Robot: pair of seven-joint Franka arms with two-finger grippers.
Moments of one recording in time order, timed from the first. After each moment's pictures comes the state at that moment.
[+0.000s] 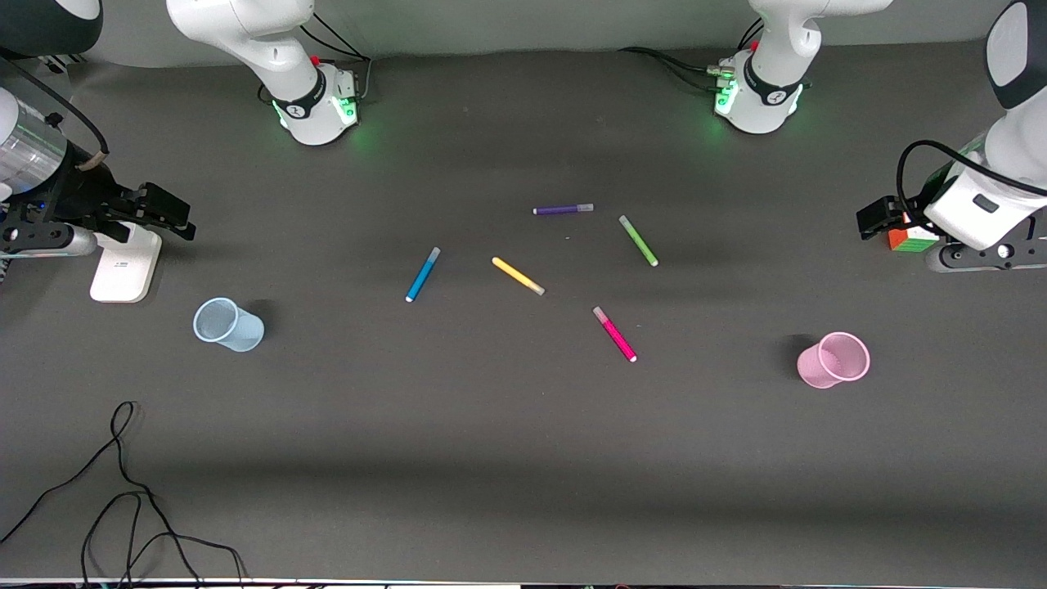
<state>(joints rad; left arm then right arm) -0.05 -0.04 -0.02 -1.77 0.06 1.61 -0.10 0.16 -0.07 -0.09 -1.69 0.03 1.61 0.10</state>
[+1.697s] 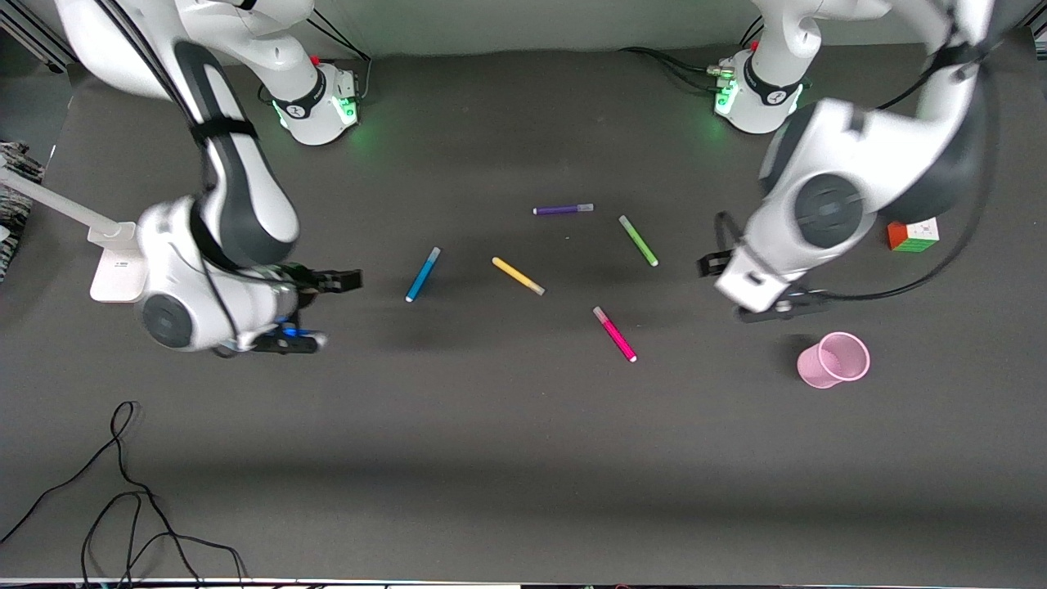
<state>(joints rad) -0.28 0.27 -0.14 -1.76 0.06 1.74 -0.64 0.28 0.46 -0.07 -1.71 0.36 1.63 0.22</state>
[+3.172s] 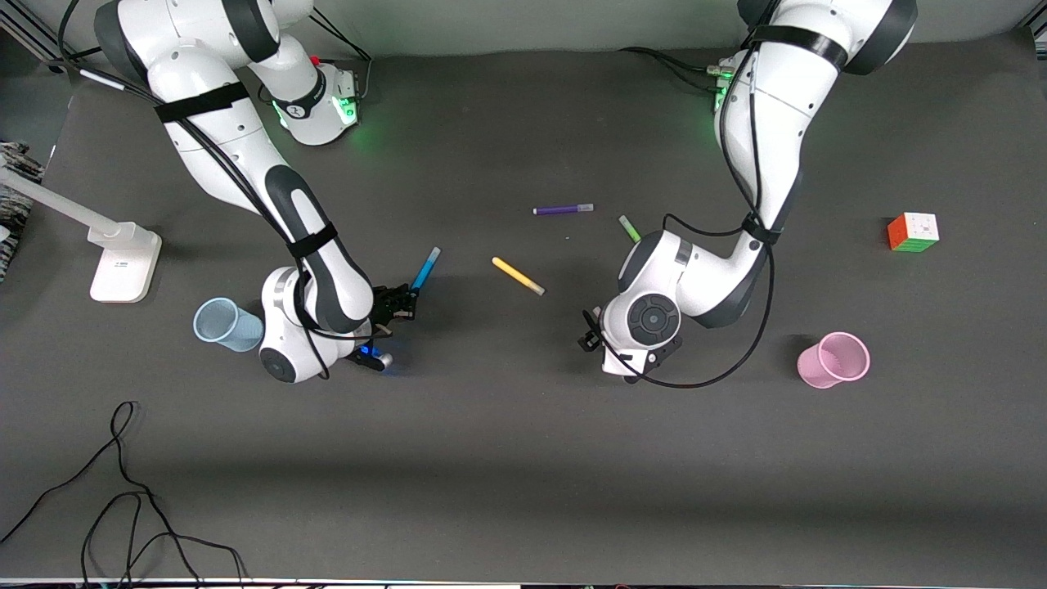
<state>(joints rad) -0.42 0.77 -0.15 -1.55 -0.14 2.11 -1.14 0.32 0.74 -0.07 -1.74 0.59 1.82 0.24</state>
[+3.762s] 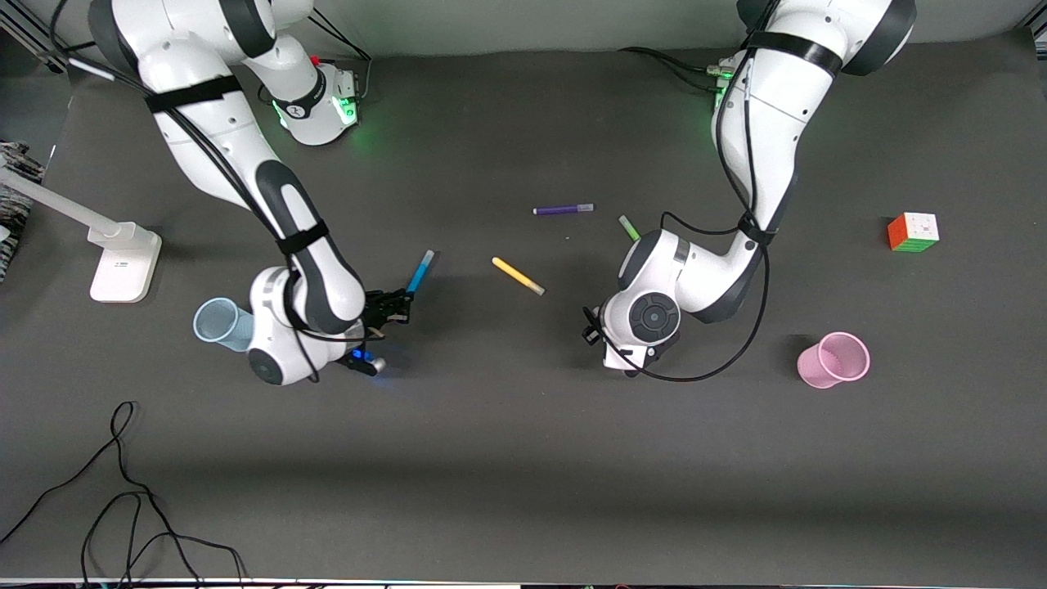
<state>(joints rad) -0.42 0.77 -0.16 -1.59 -0.18 2.14 -1.15 0.32 0.68 -0.11 -1.71 0.55 1.78 0.24</state>
